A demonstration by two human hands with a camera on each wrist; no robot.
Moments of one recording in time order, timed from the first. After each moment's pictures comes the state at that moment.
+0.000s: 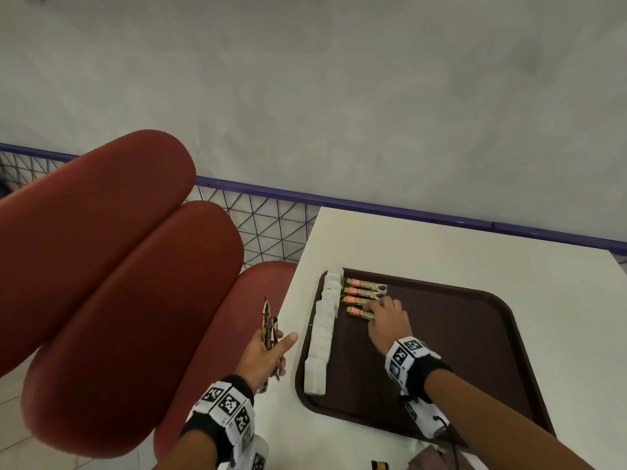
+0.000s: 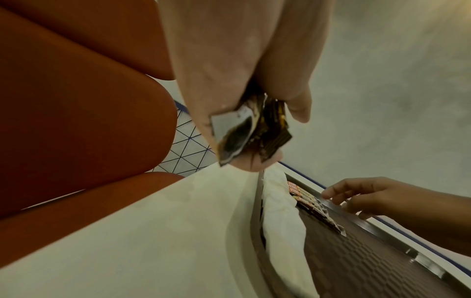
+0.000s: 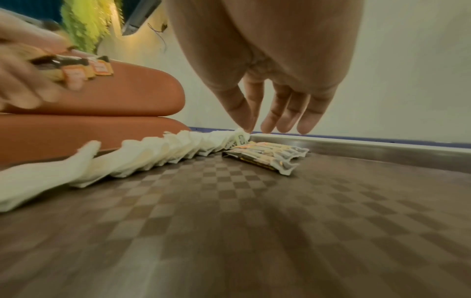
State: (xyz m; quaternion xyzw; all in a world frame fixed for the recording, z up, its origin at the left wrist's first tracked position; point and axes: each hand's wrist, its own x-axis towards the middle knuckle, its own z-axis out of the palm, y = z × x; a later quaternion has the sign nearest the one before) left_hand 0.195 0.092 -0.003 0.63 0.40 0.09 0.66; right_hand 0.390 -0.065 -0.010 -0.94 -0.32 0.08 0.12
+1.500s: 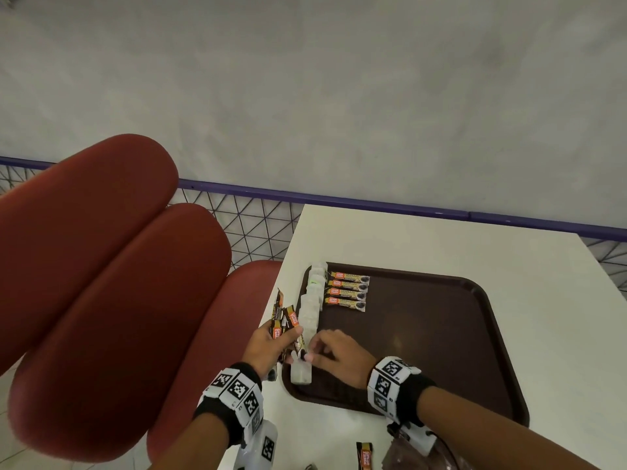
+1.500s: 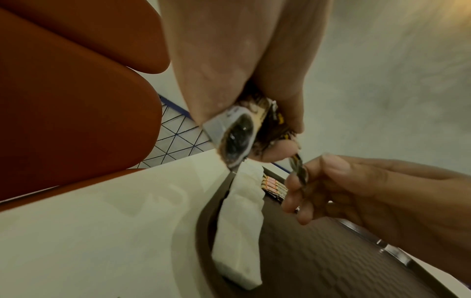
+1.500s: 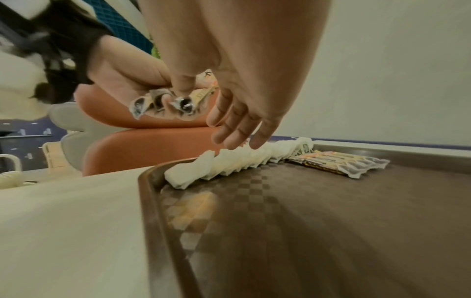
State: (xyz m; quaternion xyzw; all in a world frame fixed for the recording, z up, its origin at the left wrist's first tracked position) left_hand 0.216 0.062 0.019 0.65 0.36 0.08 0.67; right_hand 0.323 -0.080 0.001 -0.78 -0.48 0.28 0.27
